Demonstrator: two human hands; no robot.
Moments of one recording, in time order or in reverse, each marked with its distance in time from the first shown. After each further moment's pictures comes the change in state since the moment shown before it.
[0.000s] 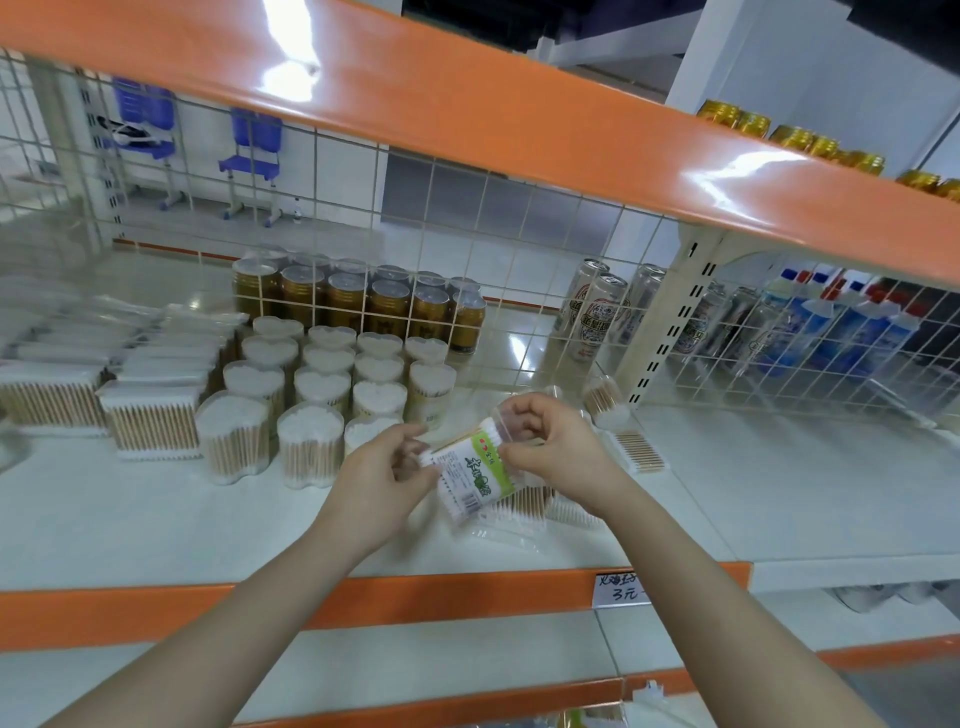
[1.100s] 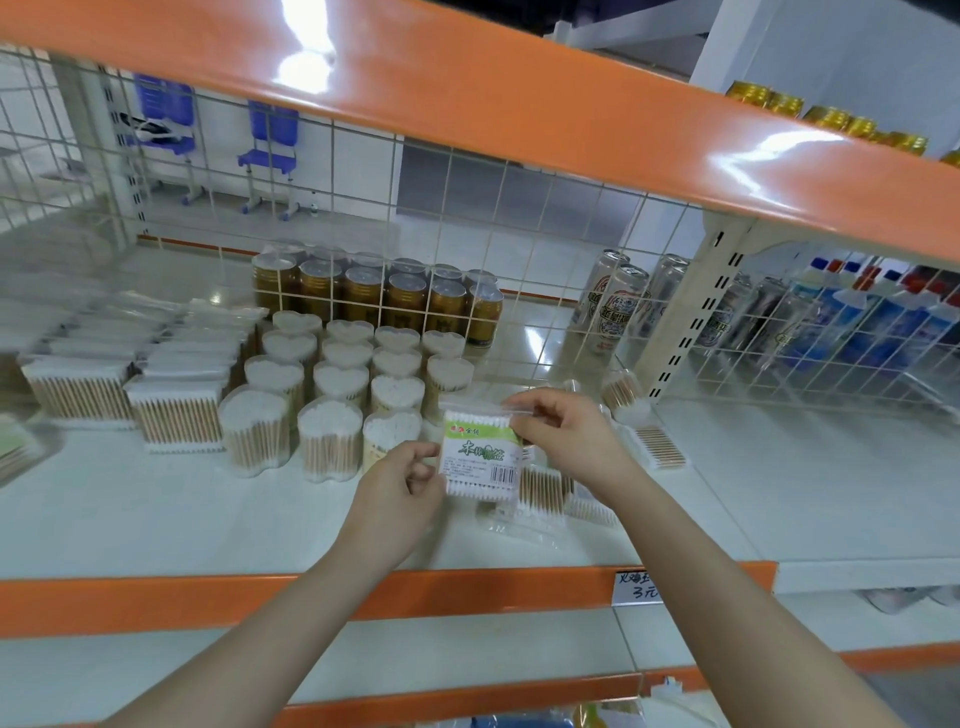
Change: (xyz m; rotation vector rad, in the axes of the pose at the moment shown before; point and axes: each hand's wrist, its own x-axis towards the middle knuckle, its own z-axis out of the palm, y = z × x) left_hand -0.011 -0.012 0.009 -0.112 0.011 -0.082; right_hand 0.009 -0.001 0.004 -0.025 0.043 -0.029
